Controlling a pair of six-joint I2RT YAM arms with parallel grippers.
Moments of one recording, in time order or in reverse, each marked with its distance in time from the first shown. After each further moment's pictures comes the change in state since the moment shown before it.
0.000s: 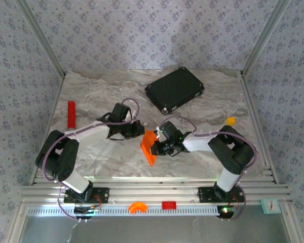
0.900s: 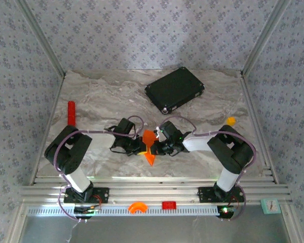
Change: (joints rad) left arm -0.072 0.106 -0.145 0.097 0.050 -0.085; right arm -0.002 0.009 0.000 0.016 -0.008 0.000
